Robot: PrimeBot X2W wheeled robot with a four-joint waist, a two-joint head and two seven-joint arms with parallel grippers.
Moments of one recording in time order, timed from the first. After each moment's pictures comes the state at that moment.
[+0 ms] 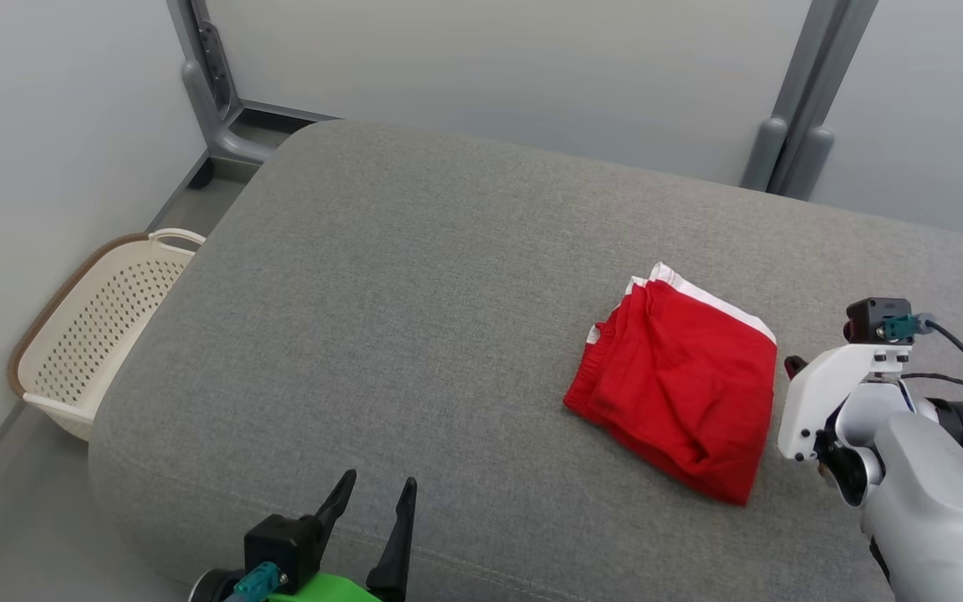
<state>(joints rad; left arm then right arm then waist) -0.06 0.31 -0.68 0.15 -0.63 0.20 -0.18 -0.55 -0.22 0.15 0.91 0.38 0.13 0.14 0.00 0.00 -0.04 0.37</state>
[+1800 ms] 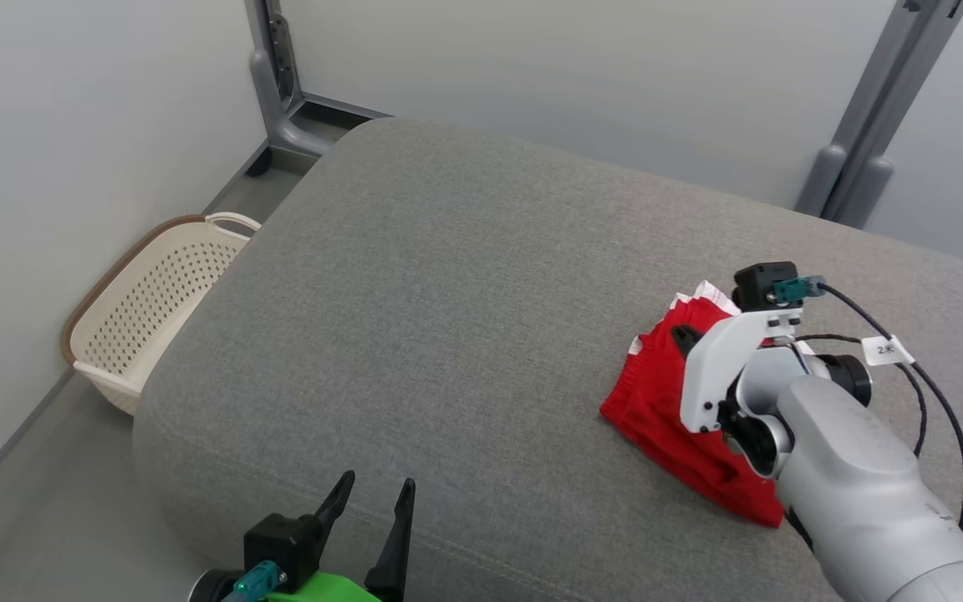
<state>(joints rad) -0.07 0.32 -0.71 0.15 -0.65 0.21 -0.18 -0.66 -0.11 0.39 0.93 0.53 0.13 0.13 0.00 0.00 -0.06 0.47</state>
